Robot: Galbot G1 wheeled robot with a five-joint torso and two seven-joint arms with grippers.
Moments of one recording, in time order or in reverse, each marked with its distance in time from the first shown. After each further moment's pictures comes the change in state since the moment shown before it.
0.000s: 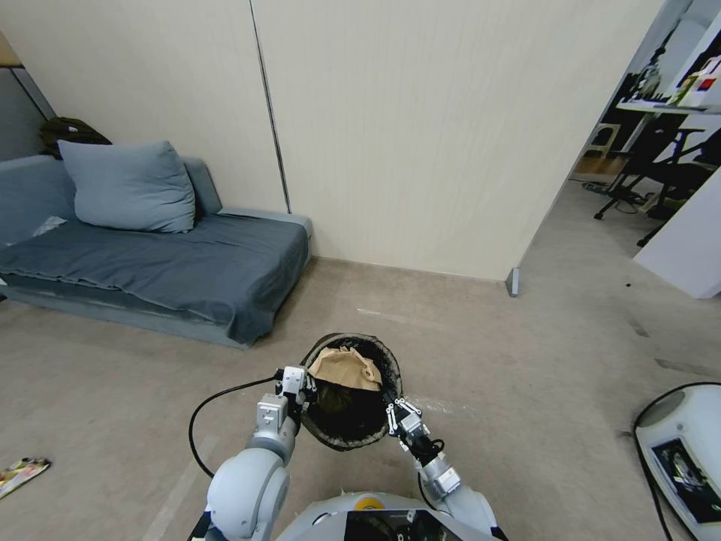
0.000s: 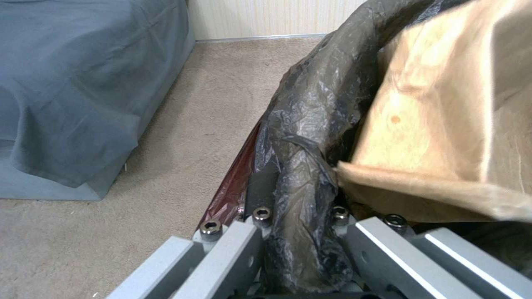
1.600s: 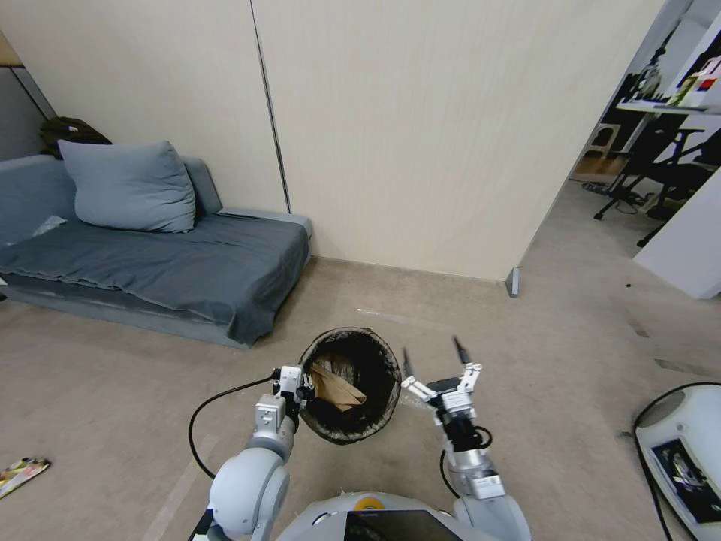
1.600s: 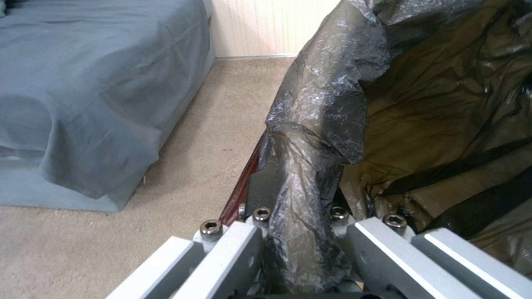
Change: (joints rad) left arm 0.001 0.005 -0.009 0.030 -0.008 -0.080 -0.046; right arm -0.168 0.101 0.039 0.433 -0.110 -0.074 0.321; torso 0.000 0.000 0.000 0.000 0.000
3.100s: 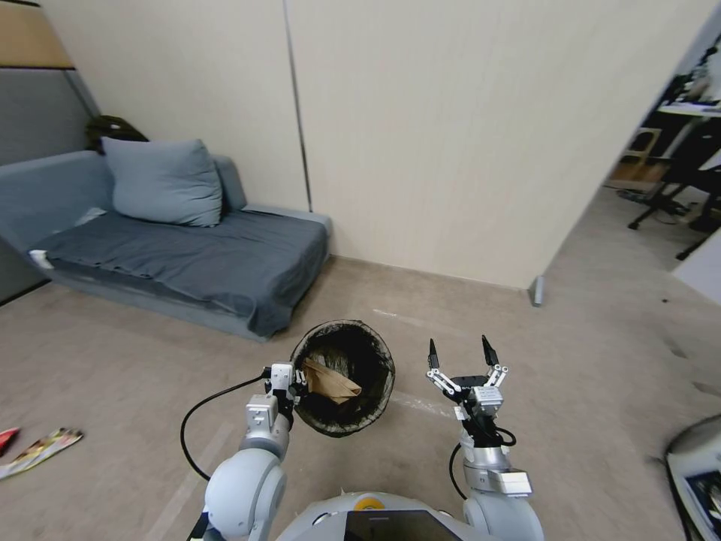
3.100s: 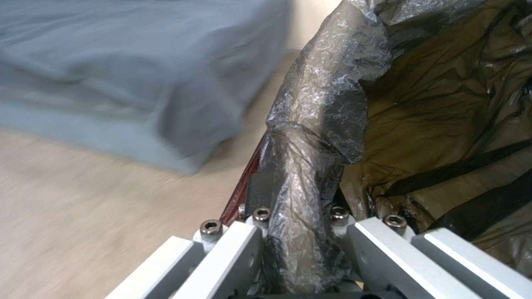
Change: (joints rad) left arm 0.000 -0.030 -0.015 -0.003 -0.025 -0.002 -0.028; right arm 0.031 0.001 0.042 -0.018 0.165 0.040 -0.058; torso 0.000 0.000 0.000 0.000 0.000
